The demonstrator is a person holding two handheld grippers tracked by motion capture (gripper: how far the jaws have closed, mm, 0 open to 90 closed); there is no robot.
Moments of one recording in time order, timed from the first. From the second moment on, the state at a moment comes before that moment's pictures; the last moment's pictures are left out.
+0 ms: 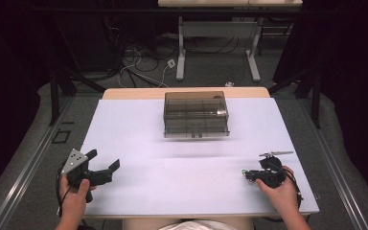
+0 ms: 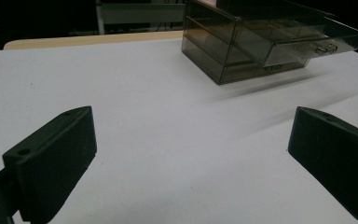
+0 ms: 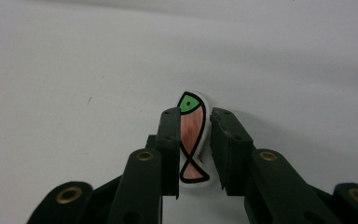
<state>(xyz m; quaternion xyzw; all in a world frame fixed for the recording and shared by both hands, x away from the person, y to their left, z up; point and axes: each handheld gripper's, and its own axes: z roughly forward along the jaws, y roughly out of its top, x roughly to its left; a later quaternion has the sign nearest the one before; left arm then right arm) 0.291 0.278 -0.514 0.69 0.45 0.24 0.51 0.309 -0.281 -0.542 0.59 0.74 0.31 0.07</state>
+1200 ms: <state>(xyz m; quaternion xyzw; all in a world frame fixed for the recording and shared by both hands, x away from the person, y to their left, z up) 0.291 0.278 -0.514 0.69 0.46 0.24 0.51 0.309 -0.275 -0.545 0.59 0.74 0.31 0.05</state>
